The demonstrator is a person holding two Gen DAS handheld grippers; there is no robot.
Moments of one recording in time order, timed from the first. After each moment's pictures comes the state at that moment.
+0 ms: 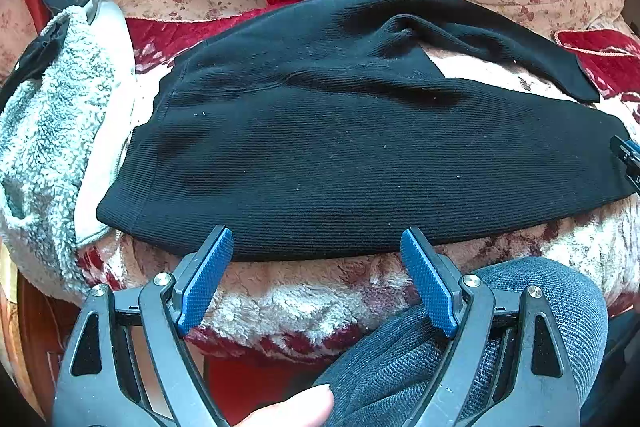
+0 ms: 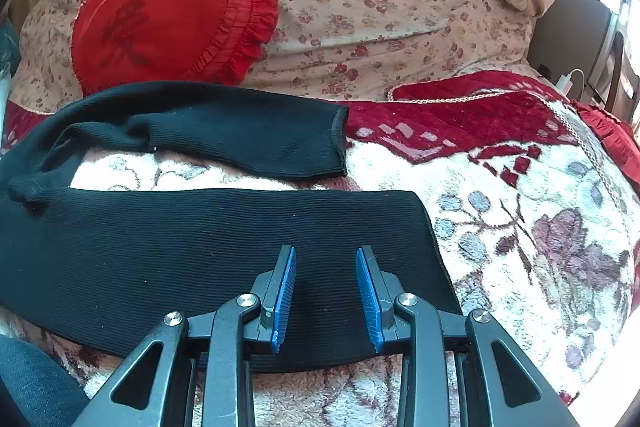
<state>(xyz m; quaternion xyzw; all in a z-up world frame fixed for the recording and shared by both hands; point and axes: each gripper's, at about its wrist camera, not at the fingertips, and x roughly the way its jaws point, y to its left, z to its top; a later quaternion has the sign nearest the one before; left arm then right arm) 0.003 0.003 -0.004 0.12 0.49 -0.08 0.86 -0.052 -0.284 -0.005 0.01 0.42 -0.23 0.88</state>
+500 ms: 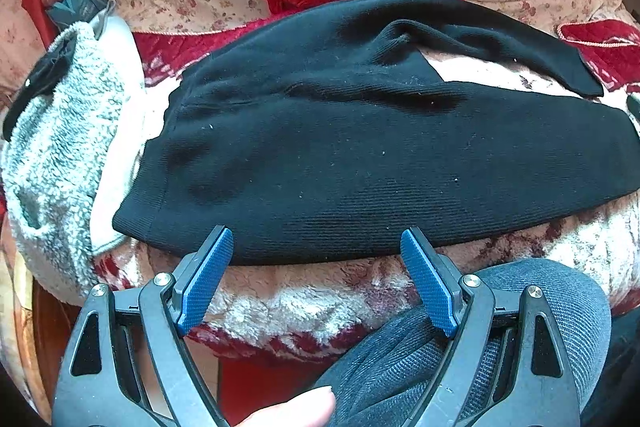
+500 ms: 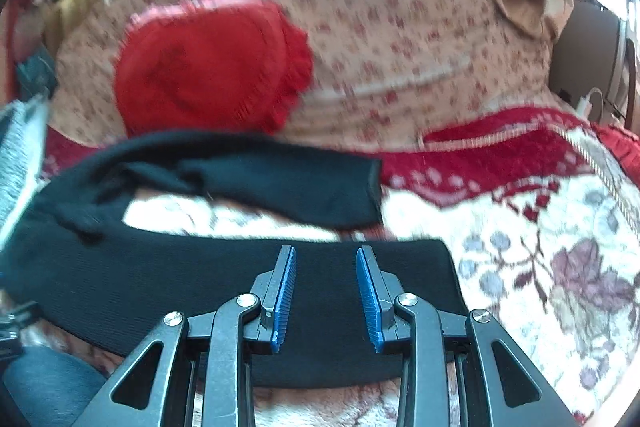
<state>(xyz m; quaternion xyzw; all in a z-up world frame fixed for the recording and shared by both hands) -0.003 -0.006 0.003 0.15 0.48 -0.06 0.86 -0.066 -0.267 0.029 0.02 0.33 -0.16 0.93</state>
